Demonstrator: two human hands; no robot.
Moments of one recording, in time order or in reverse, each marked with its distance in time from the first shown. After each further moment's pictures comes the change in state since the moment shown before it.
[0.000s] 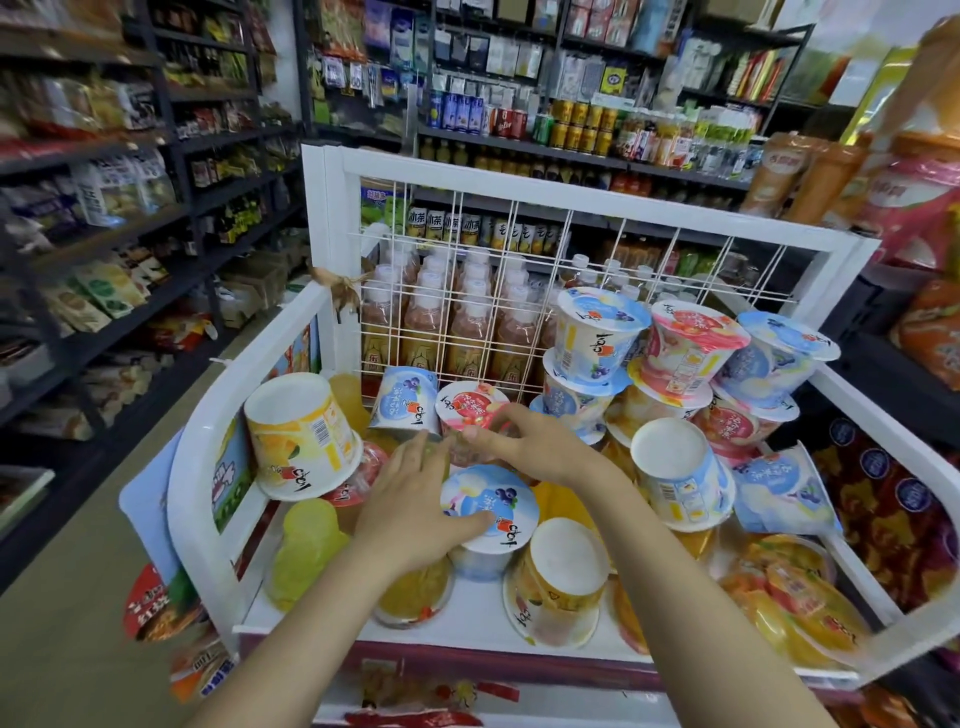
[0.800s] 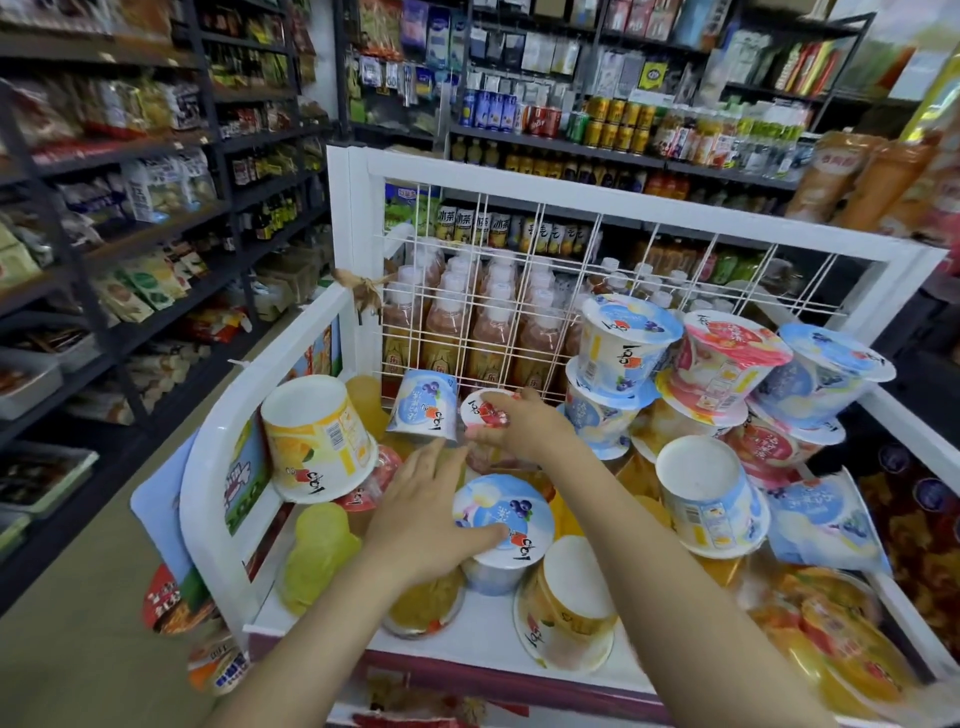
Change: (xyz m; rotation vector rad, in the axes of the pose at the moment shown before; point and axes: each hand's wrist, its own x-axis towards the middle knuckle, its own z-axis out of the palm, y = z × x) left_hand 0.005 -0.006 0.008 -0.036 0.044 0.004; right_hand 0.065 -0.009 0.007 -0.440 -0.037 0.061
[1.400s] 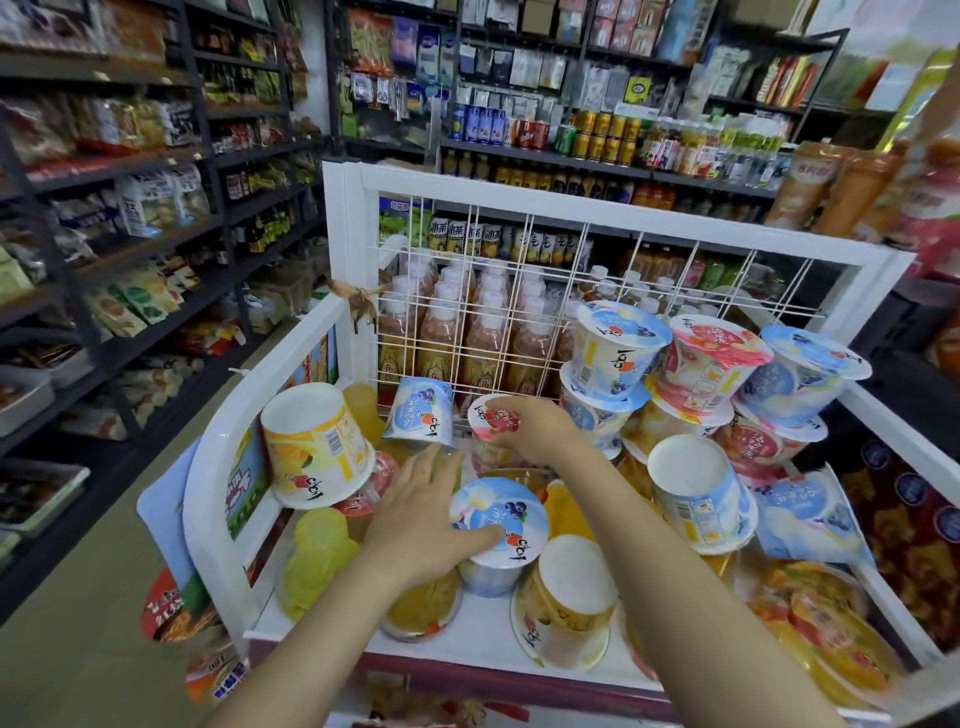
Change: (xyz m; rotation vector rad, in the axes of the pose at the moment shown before) left_hand -0.001 0.000 0.000 -0.005 -0.021 -0.009; right_hand -0.017 0.012 -0.010 0.119 0.150 -0.082
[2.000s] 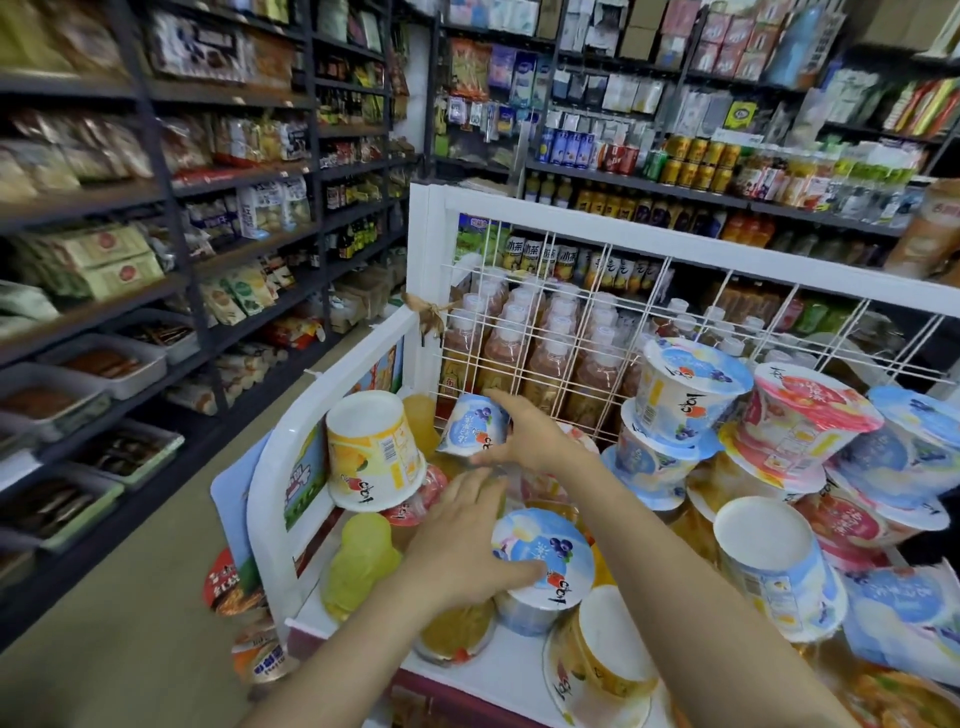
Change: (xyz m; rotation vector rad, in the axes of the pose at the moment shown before) left_hand -0.006 0.010 -0.009 0.005 0.011 -0.013; right_hand 0.044 -0.046 0.019 0.248 -0.157 -0.227
